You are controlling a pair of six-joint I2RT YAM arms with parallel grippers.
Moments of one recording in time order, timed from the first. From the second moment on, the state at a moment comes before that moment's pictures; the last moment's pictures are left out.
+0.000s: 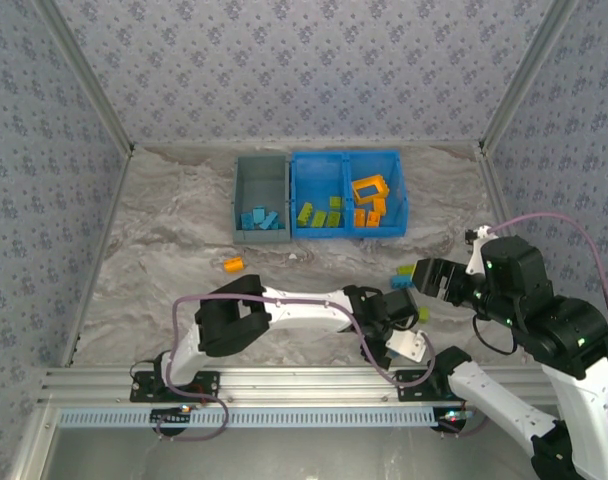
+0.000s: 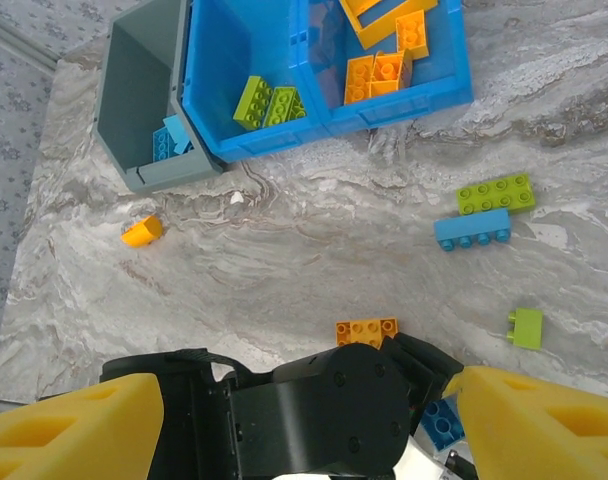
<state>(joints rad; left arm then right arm) -1.37 2.17 1.60 -0.51 0.19 0.68 0.51 0.71 1.38 -1.39 0.01 0.64</state>
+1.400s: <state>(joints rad) -0.57 1.61 1.36 -0.47 0.00 -0.08 1.00 1.17 1.27 -0.73 0.08 0.41</state>
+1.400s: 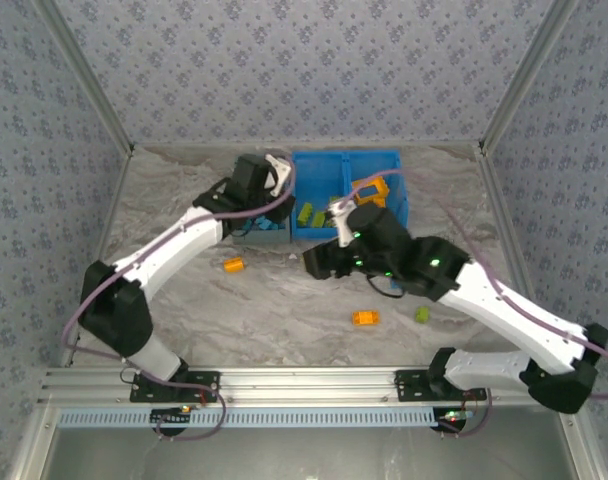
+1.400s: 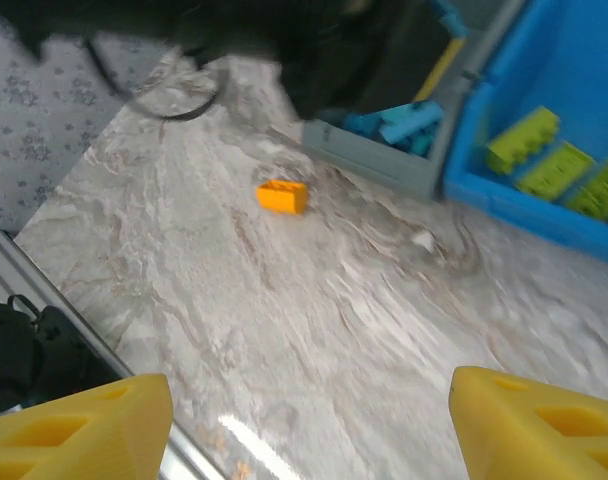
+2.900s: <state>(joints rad) -0.34 1.48 1.39 -0.52 0.08 -0.52 1.15 1.75 1.41 -0.43 0.32 0.32</state>
